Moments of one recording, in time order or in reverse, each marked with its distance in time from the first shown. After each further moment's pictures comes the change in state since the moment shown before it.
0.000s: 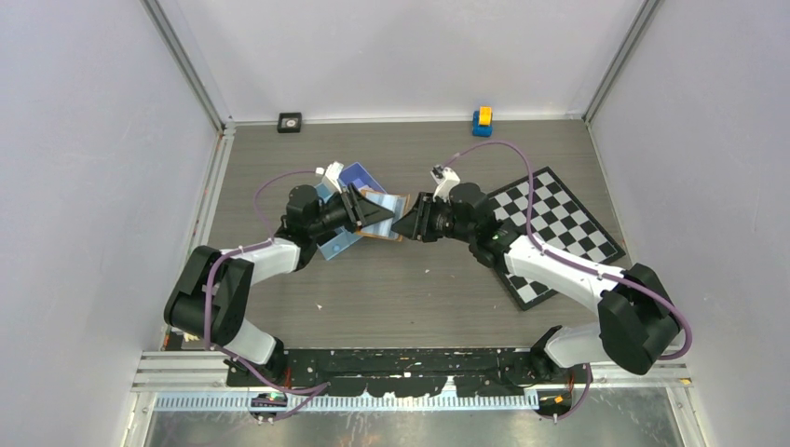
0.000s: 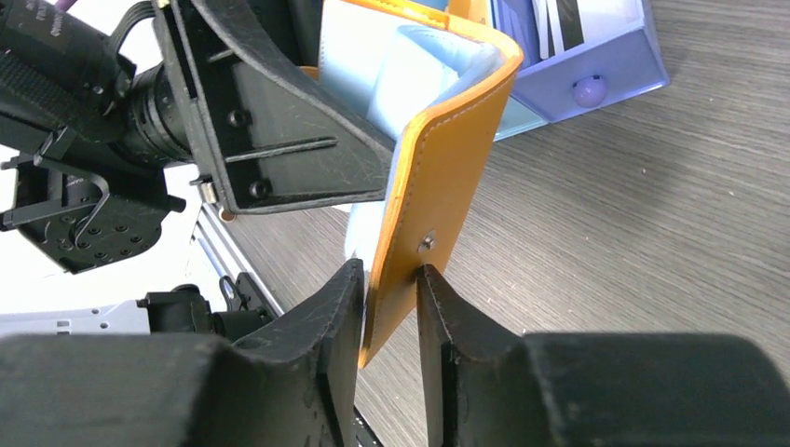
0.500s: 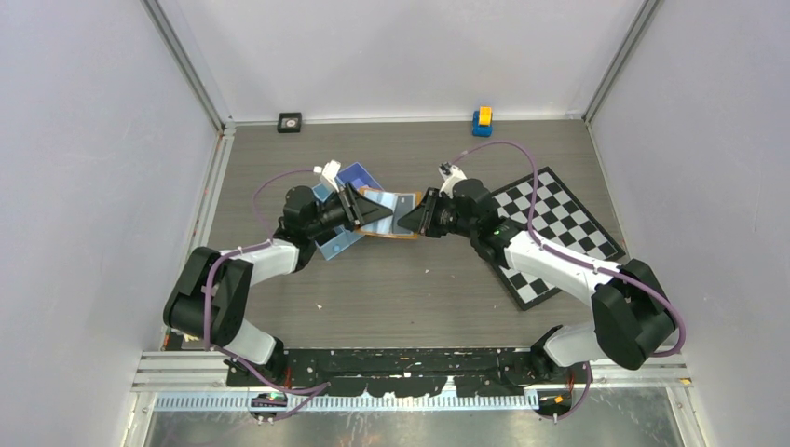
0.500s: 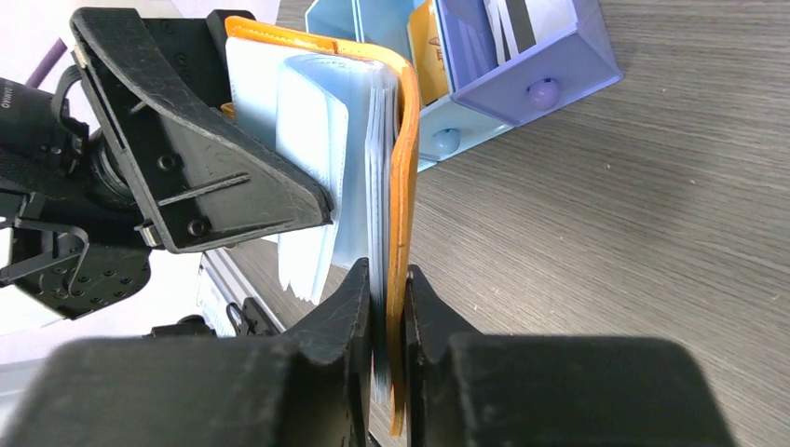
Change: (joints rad) left arm 0.013 -0.006 -0.008 0.061 0.026 -0.034; right arm -0.058 0.032 0.003 -0.017 0.014 0.057
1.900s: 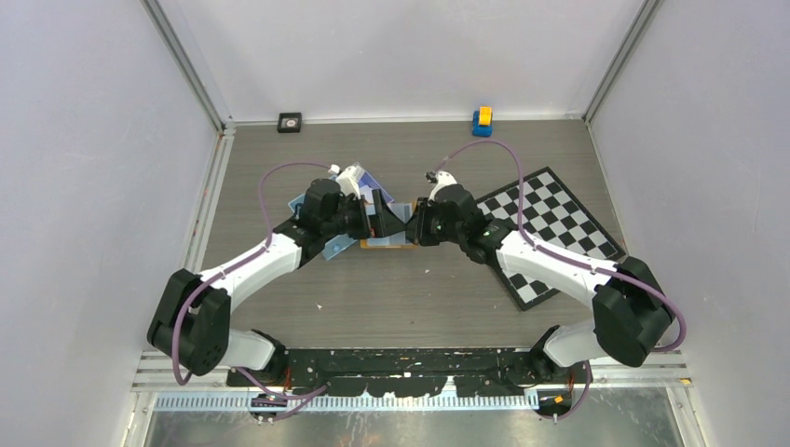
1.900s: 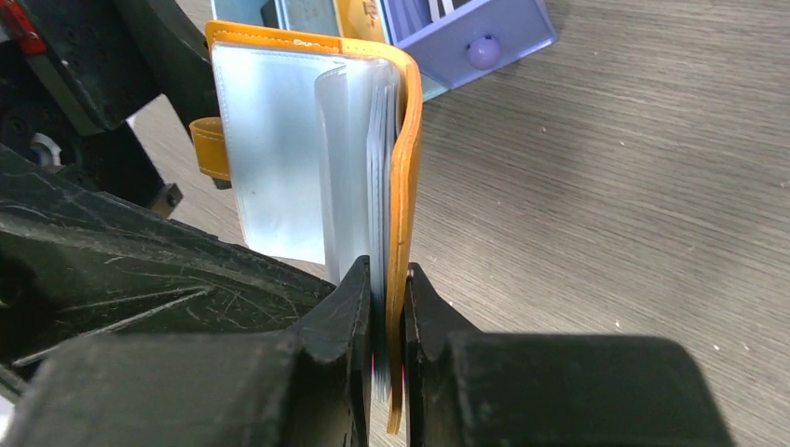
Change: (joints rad) left arm -0.159 -0.144 0.168 -0.670 -0.294 0.385; right arm 0.099 0.017 0.071 -0.182 0.149 -0.106
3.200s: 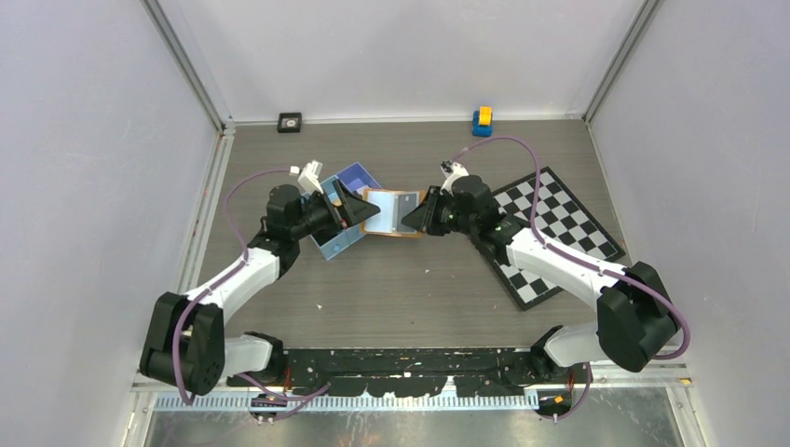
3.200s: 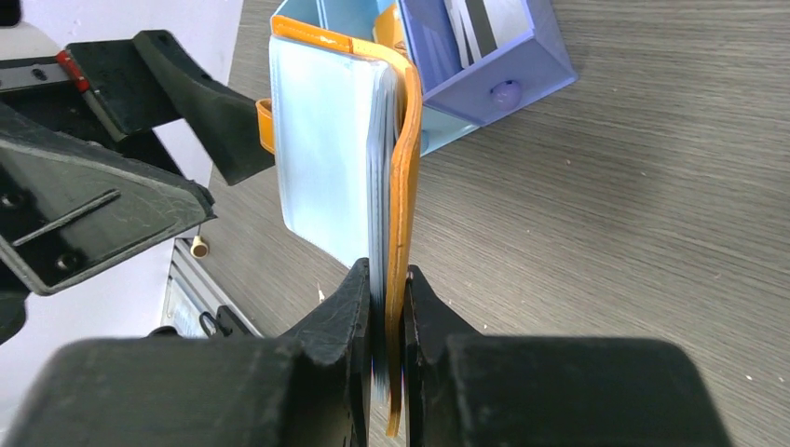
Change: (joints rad) left arm 0.211 -0.133 -0.166 0.216 0.119 -0.154; right arm -0.085 -0.032 -0.023 0.067 -0.091 0.077
